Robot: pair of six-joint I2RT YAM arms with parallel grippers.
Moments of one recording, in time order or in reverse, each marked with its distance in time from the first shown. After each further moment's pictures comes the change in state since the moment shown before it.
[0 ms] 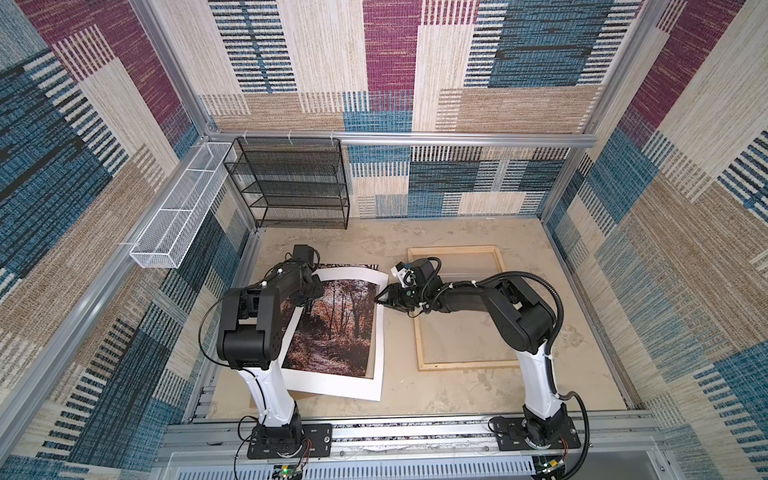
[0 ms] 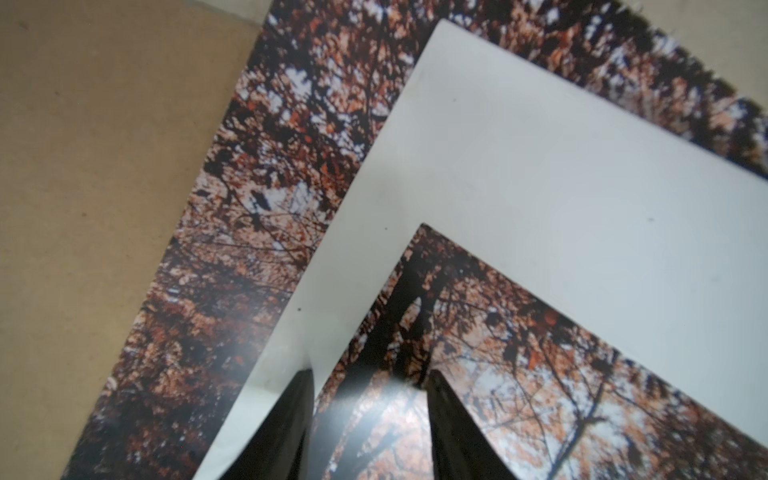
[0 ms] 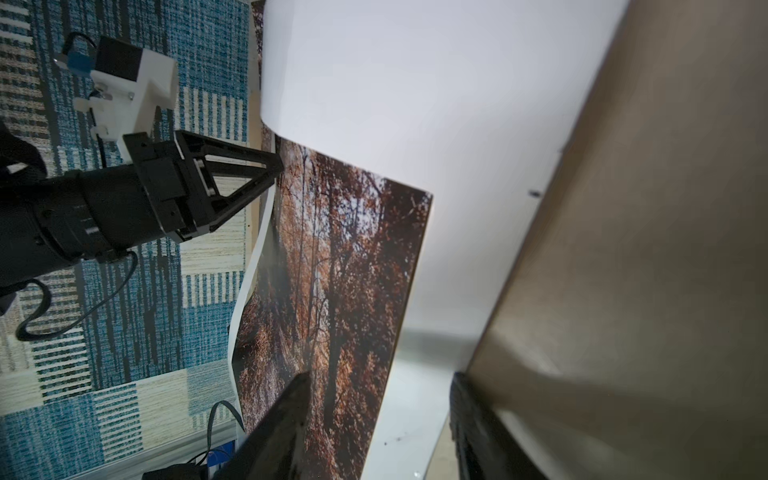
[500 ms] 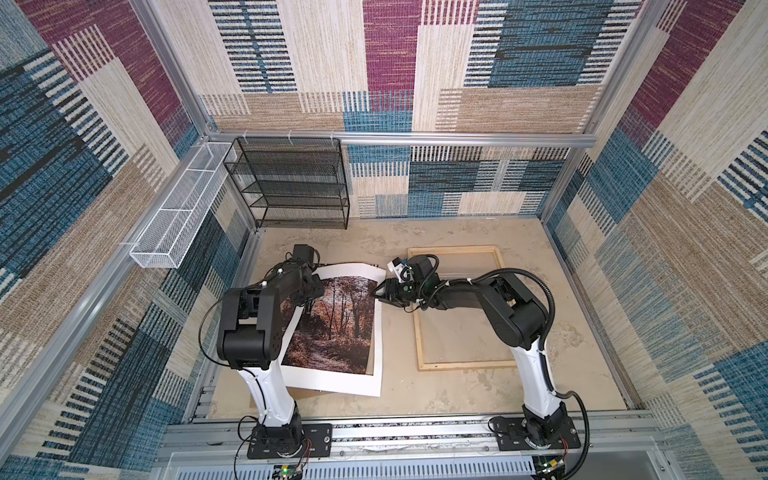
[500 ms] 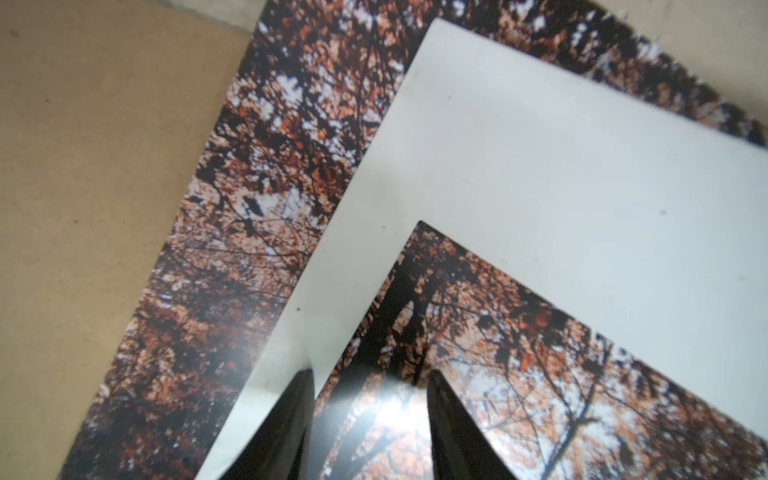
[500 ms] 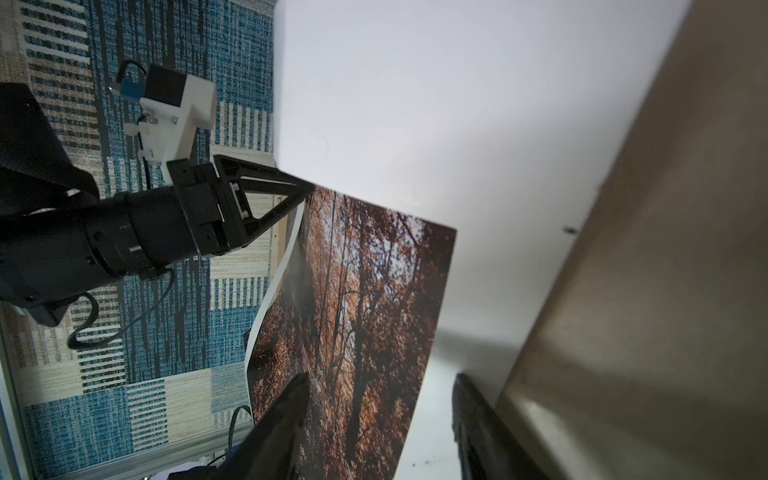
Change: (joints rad) left arm 0.000 0.002 0.000 0.010 0.006 0.004; right arm -0.013 0.058 0.077 0.056 -0.040 0.028
